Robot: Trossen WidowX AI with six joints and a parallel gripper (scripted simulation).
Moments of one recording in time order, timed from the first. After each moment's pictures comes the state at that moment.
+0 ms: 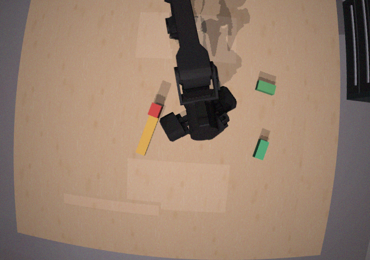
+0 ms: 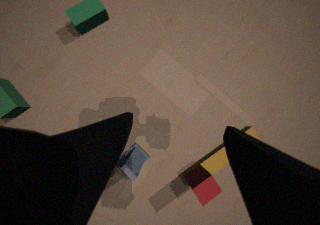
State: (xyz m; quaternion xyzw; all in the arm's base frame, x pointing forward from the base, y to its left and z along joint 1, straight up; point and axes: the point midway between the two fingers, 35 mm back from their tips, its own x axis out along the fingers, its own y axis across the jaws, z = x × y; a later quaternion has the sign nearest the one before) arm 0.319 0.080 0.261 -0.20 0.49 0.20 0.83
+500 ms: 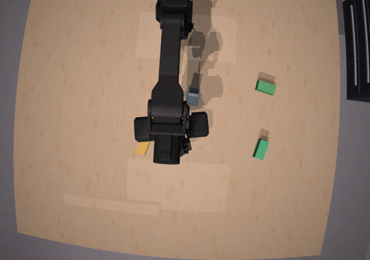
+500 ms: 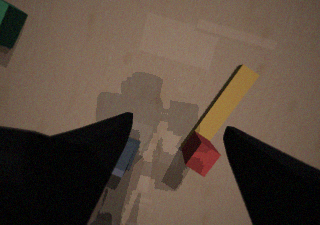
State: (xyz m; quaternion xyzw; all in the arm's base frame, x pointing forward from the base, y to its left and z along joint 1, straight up) arm 0.350 0.009 0.223 -0.05 0.60 0.05 0.79
